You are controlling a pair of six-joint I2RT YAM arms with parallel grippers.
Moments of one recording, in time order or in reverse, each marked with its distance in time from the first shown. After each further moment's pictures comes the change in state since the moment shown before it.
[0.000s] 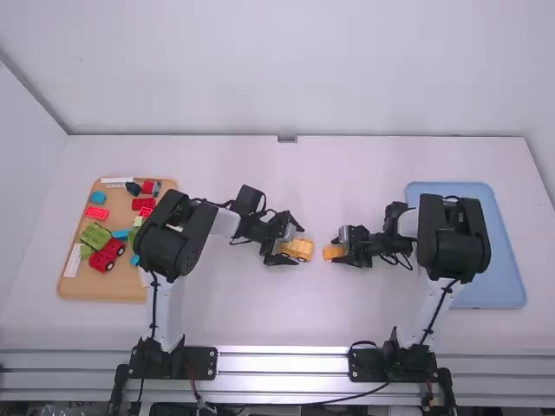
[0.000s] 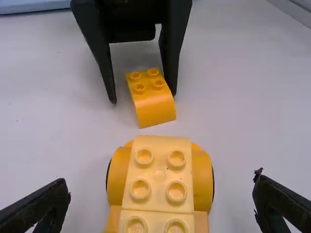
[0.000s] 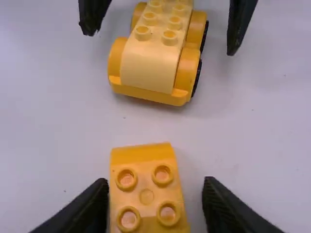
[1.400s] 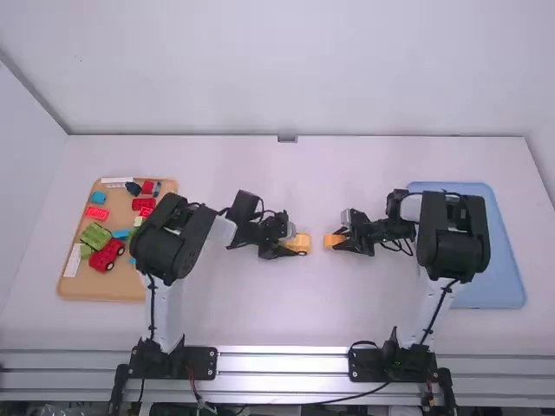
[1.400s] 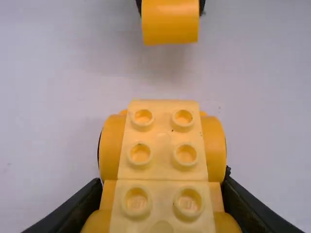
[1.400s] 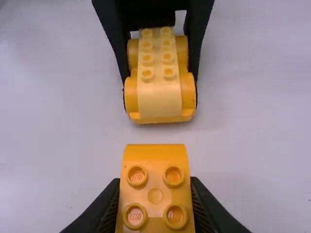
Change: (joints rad) left arm 0.001 -0.043 -0.150 0.253 -0.221 -0.245; right arm 0.007 0.001 0.192 -0.338 -0.026 -0.005
